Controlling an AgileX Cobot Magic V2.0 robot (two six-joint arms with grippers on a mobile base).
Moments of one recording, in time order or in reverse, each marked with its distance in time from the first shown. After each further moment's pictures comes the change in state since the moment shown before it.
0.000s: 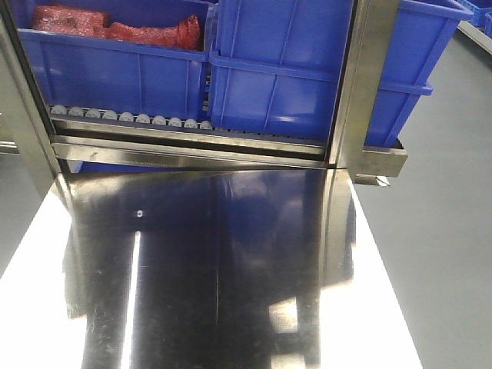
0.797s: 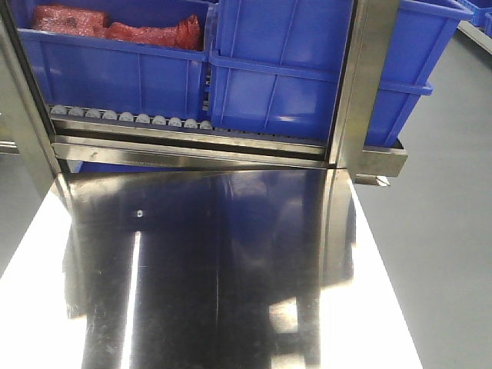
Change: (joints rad) left arm 0.000 0.000 0.000 0.000 0.000 0.000; right arm 0.000 0.000 0.000 0.000 -0.023 0.000
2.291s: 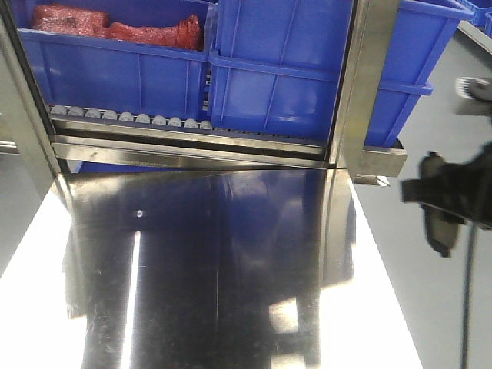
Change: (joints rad) left arm 0.000 0.000 0.000 0.000 0.000 0.000; right arm 0.160 0.752 -0.515 -0.036 -0.060 0.154
